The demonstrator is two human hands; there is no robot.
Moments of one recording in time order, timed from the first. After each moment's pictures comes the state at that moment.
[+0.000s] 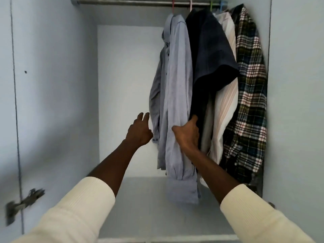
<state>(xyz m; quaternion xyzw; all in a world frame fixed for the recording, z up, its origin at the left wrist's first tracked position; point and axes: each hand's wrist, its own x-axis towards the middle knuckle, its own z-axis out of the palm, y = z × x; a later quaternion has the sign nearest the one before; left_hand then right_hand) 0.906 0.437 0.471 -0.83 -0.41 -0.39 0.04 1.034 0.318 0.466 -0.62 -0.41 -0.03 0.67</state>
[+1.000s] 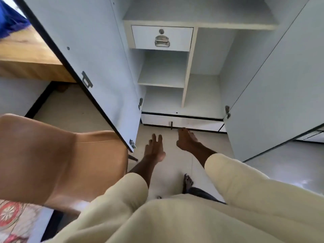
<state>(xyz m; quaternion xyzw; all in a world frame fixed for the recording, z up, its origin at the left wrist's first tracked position) 0.590 -0.050 -0.090 -0.76 -0.59 0.10 -0.24 0.744 -0.062 -0.059 -0.76 -0.59 0.26 0.01</state>
